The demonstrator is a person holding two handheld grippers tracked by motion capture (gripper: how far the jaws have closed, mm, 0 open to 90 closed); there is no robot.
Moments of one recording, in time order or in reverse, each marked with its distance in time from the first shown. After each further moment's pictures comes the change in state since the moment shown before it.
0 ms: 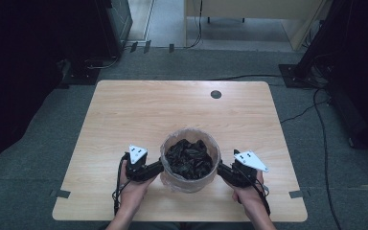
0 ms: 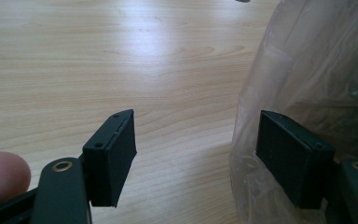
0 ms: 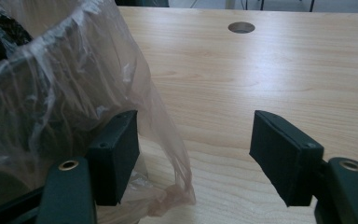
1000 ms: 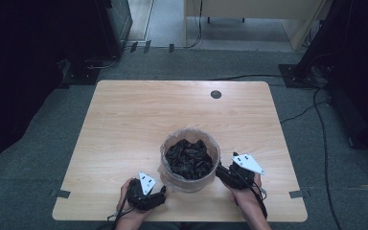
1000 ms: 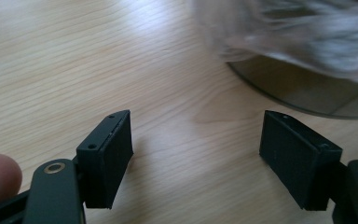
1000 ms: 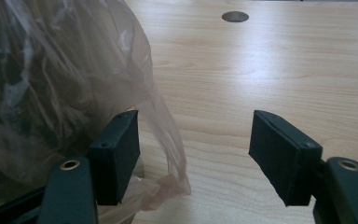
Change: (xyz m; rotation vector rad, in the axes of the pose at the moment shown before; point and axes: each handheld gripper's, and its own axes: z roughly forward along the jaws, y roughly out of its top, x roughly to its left) left arm -0.029 -0.072 -0.016 0.166 0.033 0.251; right arm 0.004 -0.011 0.005 0.011 -0.039 0.011
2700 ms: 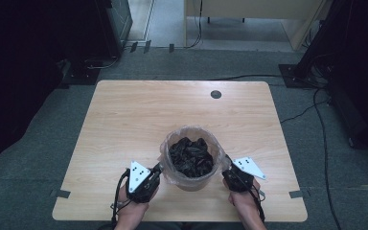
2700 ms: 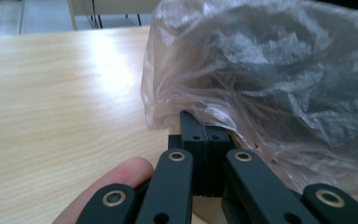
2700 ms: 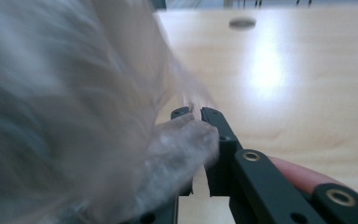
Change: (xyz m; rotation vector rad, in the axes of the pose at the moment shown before) left arm 0.004 0.058 -0.053 -0.354 -0.140 -0.101; right arm 0.000 -0.008 -0.001 -0.075 0.040 0.028
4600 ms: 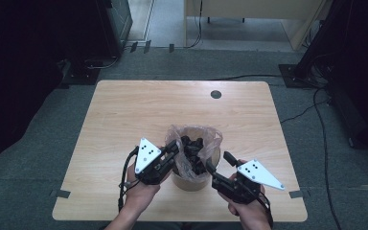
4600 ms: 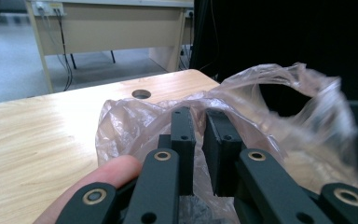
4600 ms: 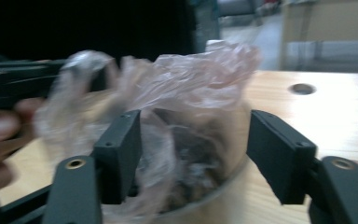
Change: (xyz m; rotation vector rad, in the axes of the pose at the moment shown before) left arm -0.024 0.076 0.010 -0.091 -0.118 0.032; right arm 0.039 0.062 -0.076 -0.097 0.255 0.003
